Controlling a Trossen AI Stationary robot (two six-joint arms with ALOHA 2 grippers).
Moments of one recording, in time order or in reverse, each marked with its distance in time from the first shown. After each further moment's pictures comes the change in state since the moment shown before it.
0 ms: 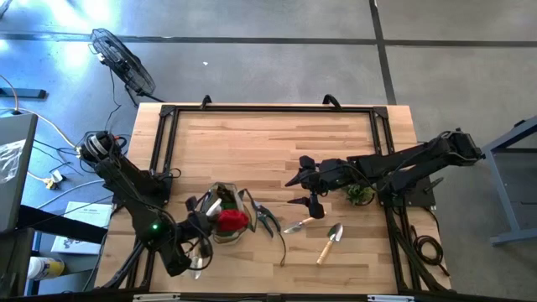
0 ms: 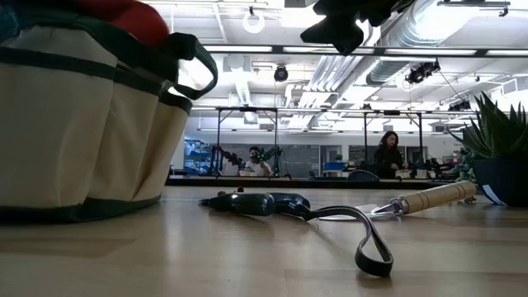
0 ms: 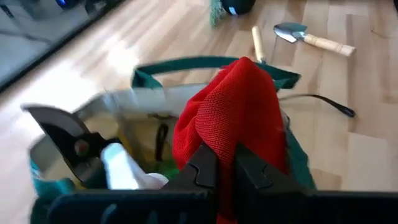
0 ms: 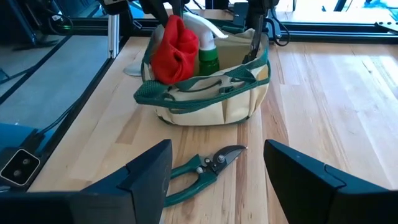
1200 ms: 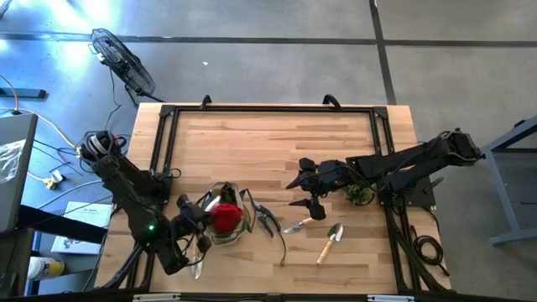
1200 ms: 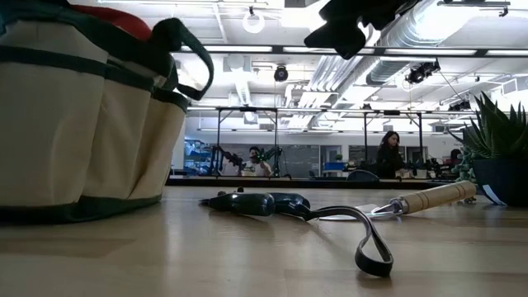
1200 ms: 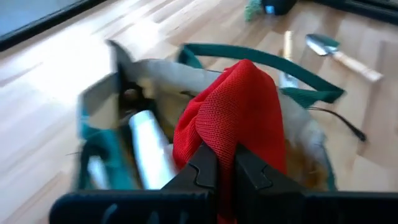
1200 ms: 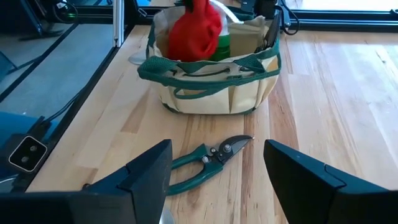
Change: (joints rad) left arm -0.013 -0.003 0.071 -0.278 0.014 -0.404; right arm 0.000 0.008 0.000 -0.031 -0.025 -0.001
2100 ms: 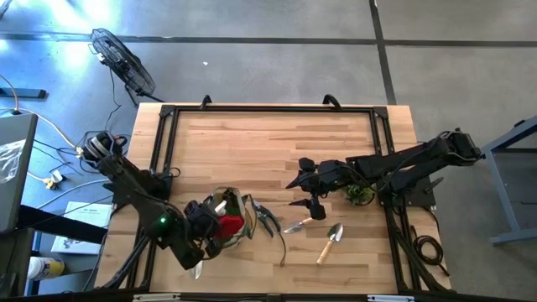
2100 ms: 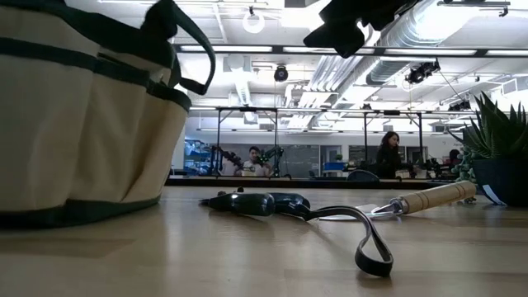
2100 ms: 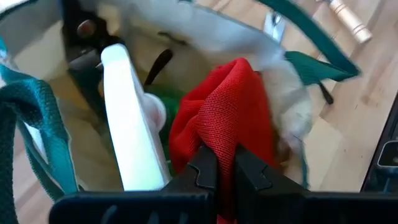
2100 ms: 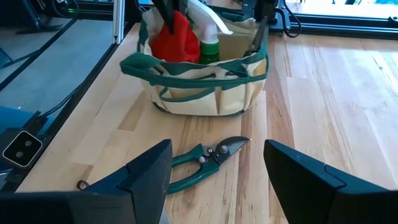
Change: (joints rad) left arm 0.132 0.028 0.073 0.118 0.368 0.050; right arm 0.000 0.000 0.000 0.000 0.003 -0.035
